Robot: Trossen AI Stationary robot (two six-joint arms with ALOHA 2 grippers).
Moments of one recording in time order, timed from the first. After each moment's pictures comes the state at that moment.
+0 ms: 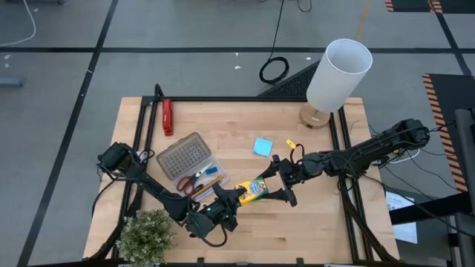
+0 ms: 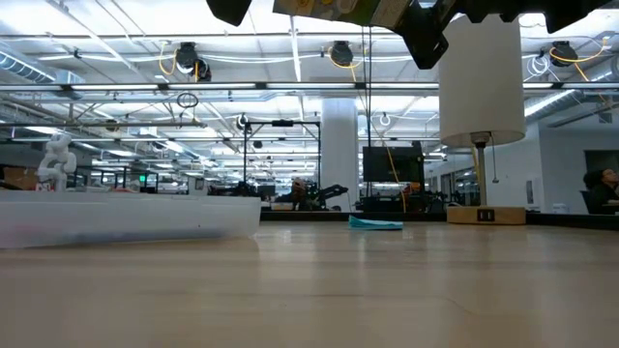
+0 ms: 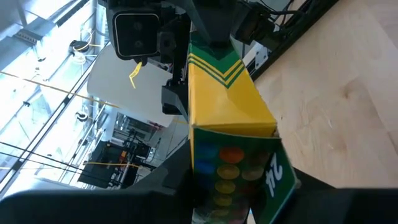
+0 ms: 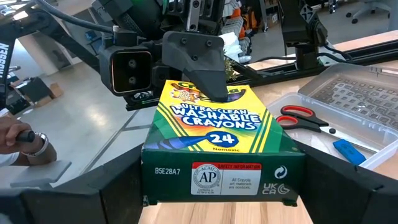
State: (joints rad) left arm -0.61 1.89 1.17 0.53 -1.15 0.88; right arm 0.27 1.24 0.60 0.48 -0.06 0.35
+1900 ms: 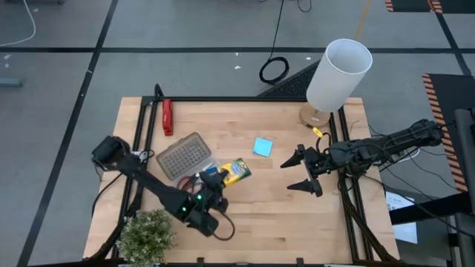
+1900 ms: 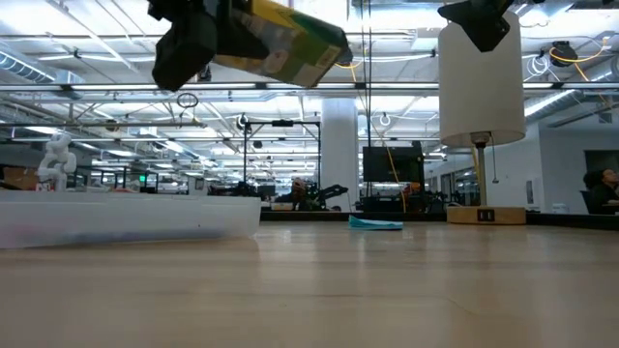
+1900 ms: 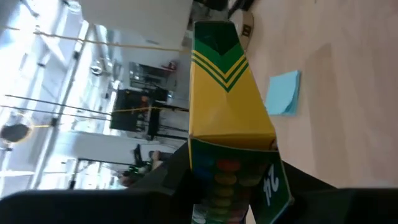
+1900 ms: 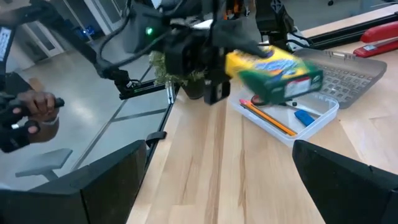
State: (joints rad) left arm -0.58 1.78 1.17 -0.30 -1.33 0.36; right arm 0.28 0.81 0.60 -0.05 0.00 0.39
